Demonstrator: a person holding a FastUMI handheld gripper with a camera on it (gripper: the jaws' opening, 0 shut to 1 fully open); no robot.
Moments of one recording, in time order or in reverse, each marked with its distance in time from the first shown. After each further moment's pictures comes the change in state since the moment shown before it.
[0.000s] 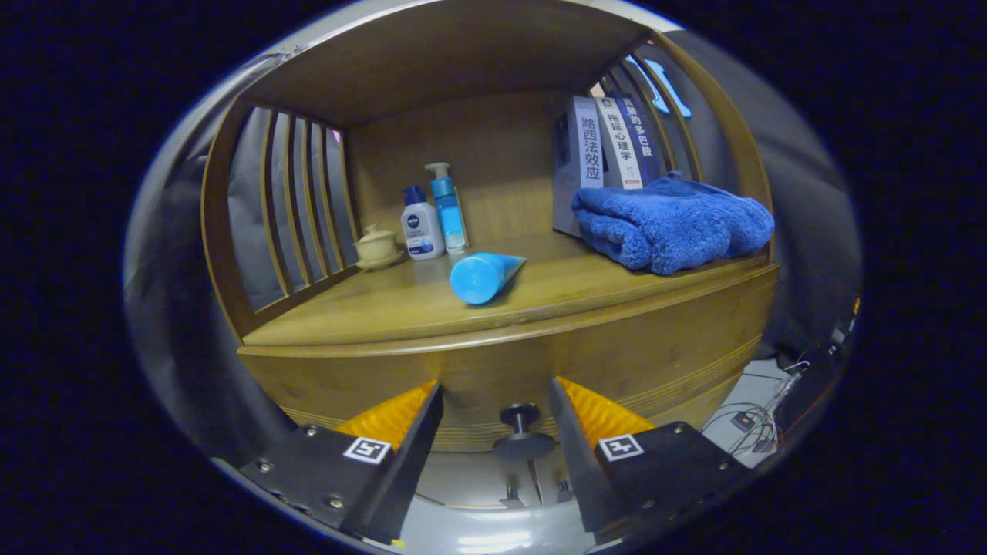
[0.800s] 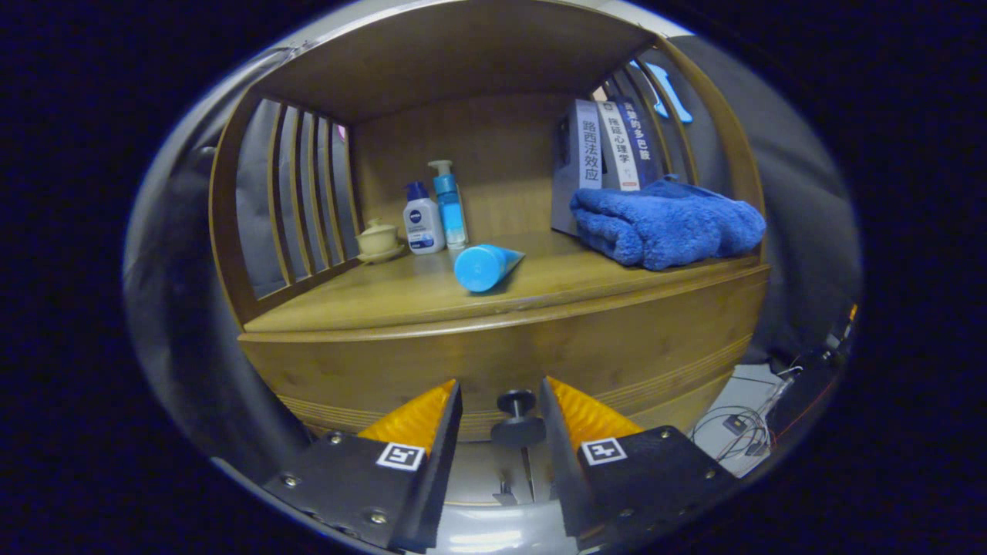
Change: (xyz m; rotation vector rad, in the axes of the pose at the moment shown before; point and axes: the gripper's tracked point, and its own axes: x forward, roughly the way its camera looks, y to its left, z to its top) arm -0.030 0.001 -0.007 0.004 0.019 0.004
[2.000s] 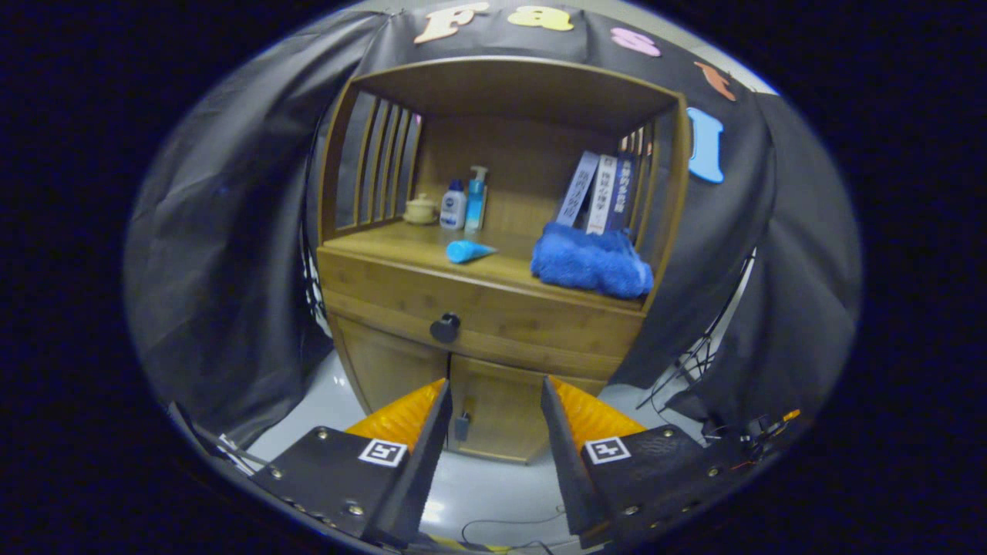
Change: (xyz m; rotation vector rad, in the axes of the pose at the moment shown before) arm -0.163 -0.123 0.038 -0.350 0.014 0.072
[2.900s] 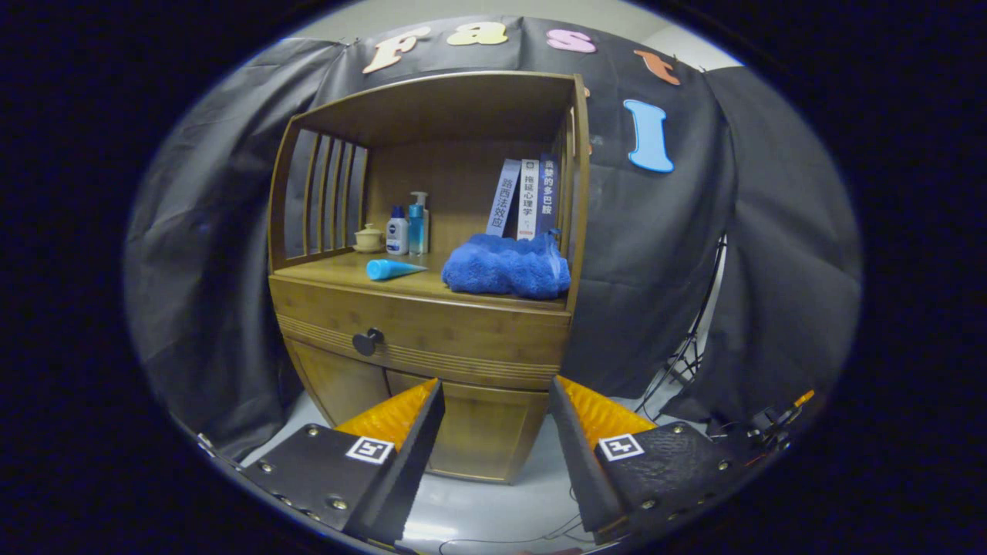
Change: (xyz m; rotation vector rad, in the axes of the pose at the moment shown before) arm 0.024 -0.099 -0.029 0.097 -0.069 -0.035
